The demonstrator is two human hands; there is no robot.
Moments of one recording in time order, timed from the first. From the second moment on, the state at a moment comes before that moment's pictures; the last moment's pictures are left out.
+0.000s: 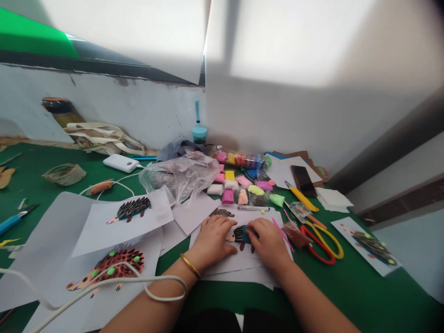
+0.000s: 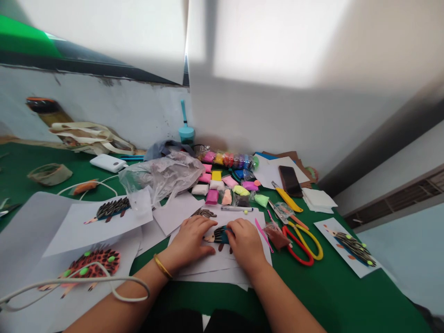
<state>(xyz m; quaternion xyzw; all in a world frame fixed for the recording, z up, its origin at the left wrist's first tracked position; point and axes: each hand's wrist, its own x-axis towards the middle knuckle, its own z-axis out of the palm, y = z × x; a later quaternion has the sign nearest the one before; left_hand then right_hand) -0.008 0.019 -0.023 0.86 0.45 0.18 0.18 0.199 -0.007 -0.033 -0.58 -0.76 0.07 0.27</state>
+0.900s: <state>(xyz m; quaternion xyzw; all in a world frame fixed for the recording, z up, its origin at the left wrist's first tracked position) -0.008 0.017 -0.020 0.87 0.43 0.17 0.17 0.192 -0.002 -0.027 -0.57 -0.79 0.04 0.22</state>
